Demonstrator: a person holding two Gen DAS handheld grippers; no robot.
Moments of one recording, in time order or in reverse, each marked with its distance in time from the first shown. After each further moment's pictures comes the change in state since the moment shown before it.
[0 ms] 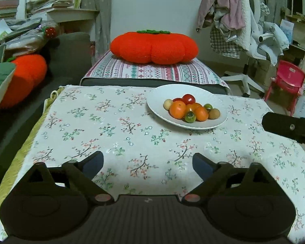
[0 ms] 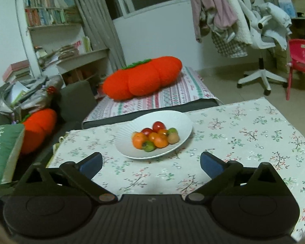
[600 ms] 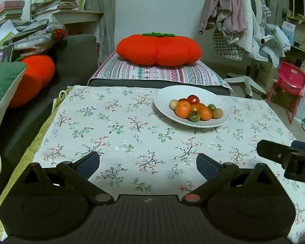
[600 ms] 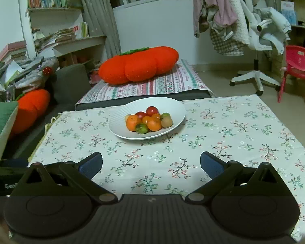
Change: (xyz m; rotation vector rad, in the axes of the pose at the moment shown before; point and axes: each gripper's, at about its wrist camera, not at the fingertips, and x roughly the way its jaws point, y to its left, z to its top) left arm -0.013 0.007 -0.008 -0.001 -0.015 0.020; right arm -0.002 0.009 -0.021 -0.080 0.052 -0.083
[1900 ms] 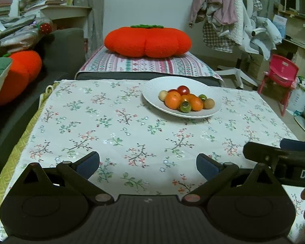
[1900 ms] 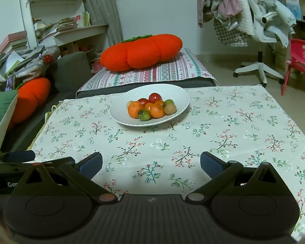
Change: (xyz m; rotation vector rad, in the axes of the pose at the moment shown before) left arm 0.009 -0.003 -0.005 0.023 0.040 -0.071; right arm 0.004 0.004 -0.007 -0.009 0.065 0.015
